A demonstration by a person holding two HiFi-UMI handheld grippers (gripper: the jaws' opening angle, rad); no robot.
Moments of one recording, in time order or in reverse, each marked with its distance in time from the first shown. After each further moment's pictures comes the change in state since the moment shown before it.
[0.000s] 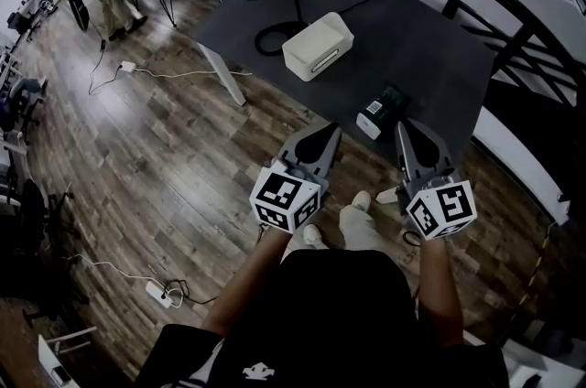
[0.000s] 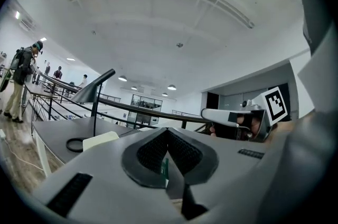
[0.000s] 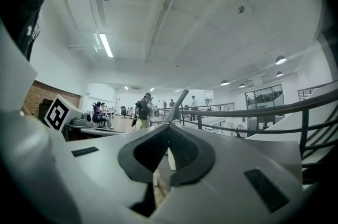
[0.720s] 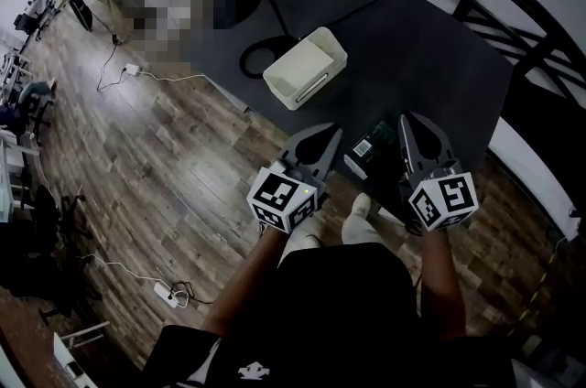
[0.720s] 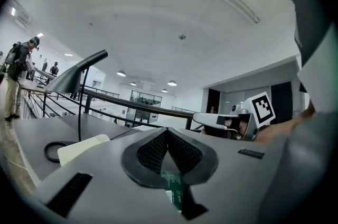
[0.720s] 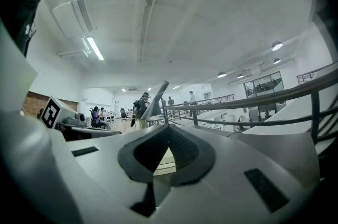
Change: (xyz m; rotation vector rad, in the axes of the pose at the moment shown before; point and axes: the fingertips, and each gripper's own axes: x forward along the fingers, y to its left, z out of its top) left arm 0.149 0.050 -0.014 0.000 0.045 -0.011; right arm 0.101 -0.150 -0.034 0.106 0.031 0.002
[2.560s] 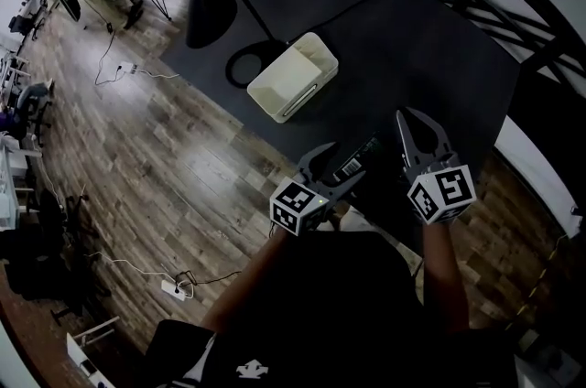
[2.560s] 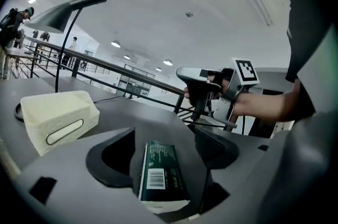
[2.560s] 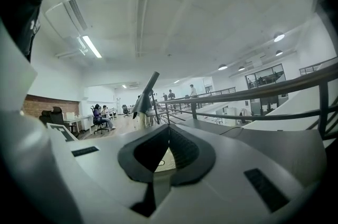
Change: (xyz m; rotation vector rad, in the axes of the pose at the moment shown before) left arm 0.070 -0.008 -0.112 -0.140 0.247 -0.141; right arm 0.054 -0.063 -0.019 0.017 0.072 0.038
